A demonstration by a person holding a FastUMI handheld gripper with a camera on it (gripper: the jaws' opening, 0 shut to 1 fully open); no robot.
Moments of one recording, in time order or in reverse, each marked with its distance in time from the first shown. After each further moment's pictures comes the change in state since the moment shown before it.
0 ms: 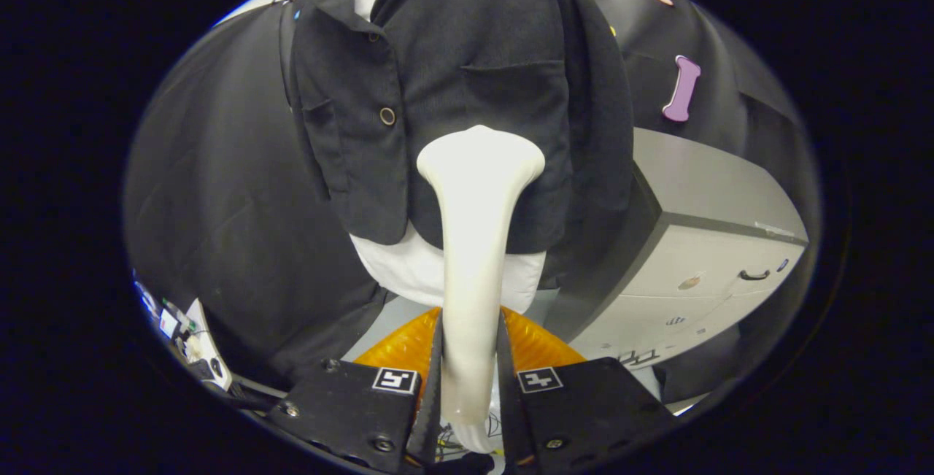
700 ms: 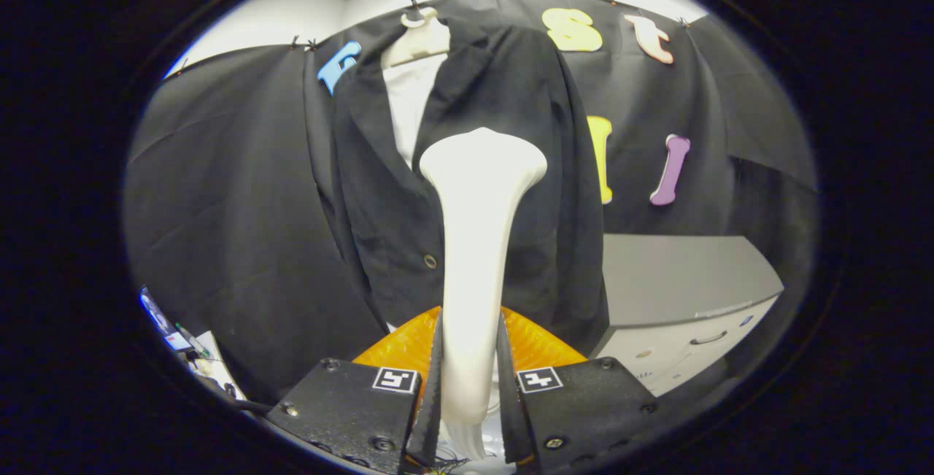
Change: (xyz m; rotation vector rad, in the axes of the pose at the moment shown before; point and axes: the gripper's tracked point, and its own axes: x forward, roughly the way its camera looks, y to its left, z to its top) arm -0.138 0.044 0.143 -0.038 -0.365 0.028
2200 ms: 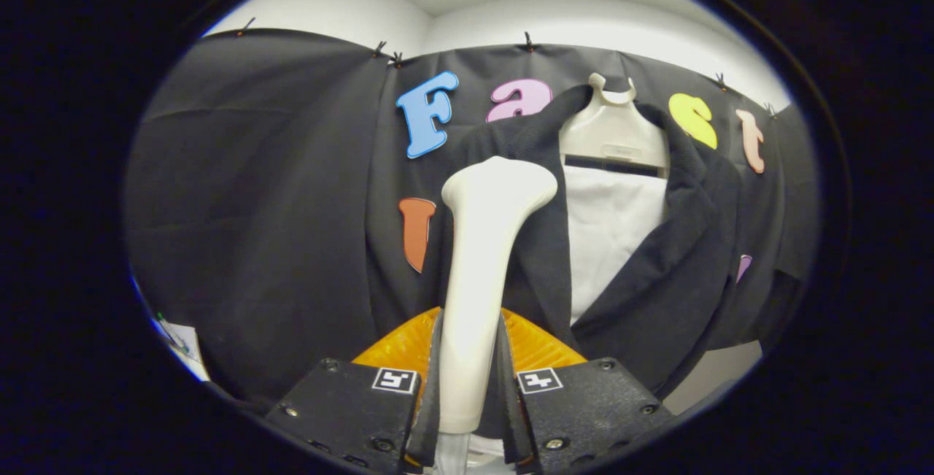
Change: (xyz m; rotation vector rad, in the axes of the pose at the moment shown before) arm 0.108 0.193 0.117 -0.229 -0.178 0.104
